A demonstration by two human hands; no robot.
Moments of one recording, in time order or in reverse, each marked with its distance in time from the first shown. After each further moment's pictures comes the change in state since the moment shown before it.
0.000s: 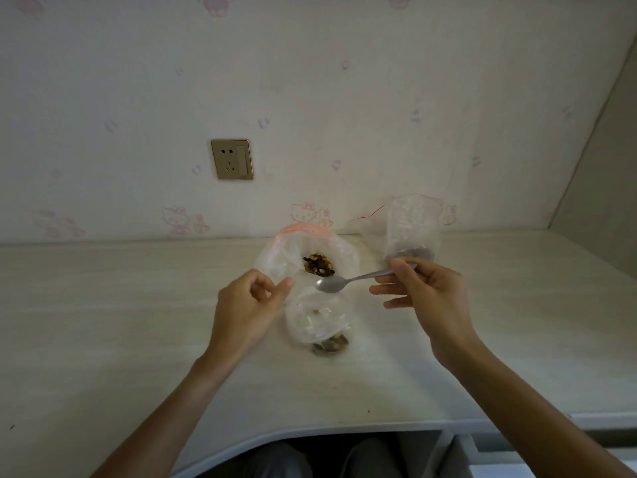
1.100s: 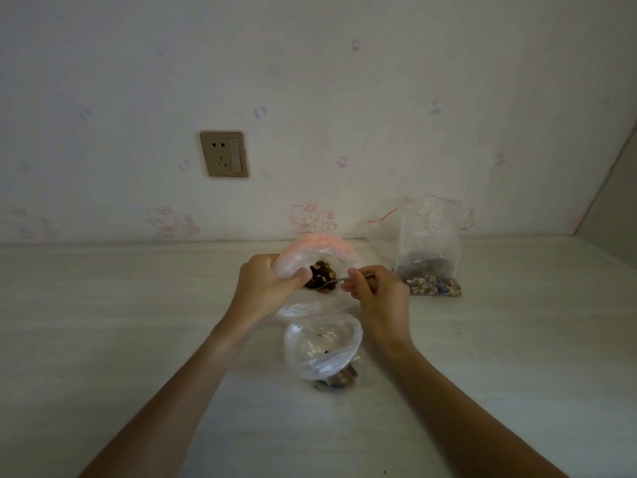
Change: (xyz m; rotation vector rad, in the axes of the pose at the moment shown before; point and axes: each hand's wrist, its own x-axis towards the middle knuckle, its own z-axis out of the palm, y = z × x) left_hand 0.075 0.011 0.038 -0.065 -0.202 -0.069; right_hand 0.074 0.092 0.069 -0.348 0.078 -0.148
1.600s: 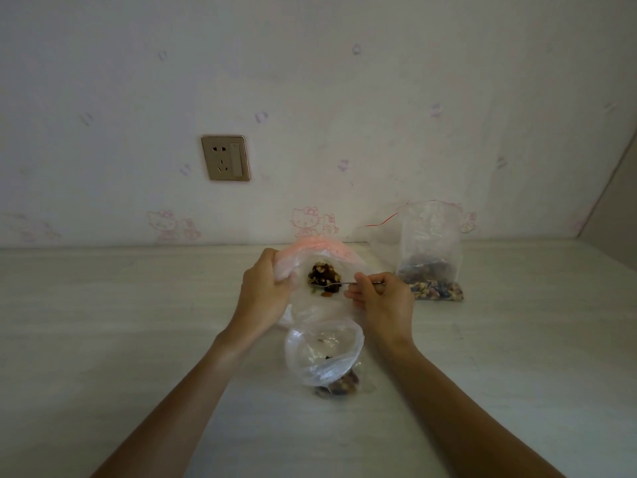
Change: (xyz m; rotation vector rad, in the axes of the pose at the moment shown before) left_hand 0.008 -0.015 0.008 0.008 0.043 0.104; right_hand 0.007 0.001 0.002 0.105 0.083 0.182
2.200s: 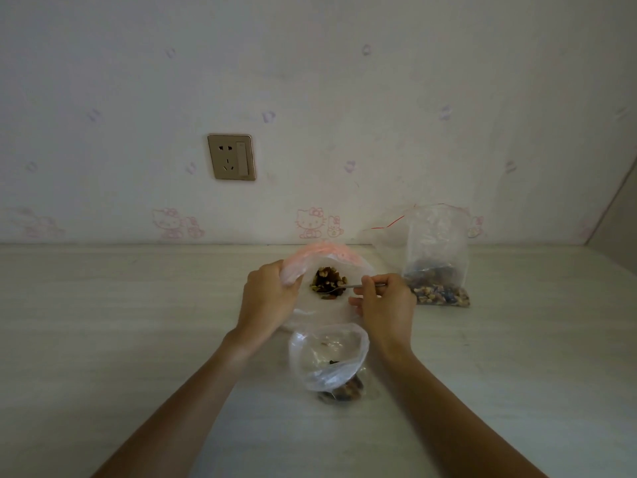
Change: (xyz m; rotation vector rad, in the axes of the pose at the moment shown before) left_hand 0.008 -0.013 0.011 0.182 0.061 0.047; right_hand -0.002 -0.008 0.011 -0.164 0.070 0.001
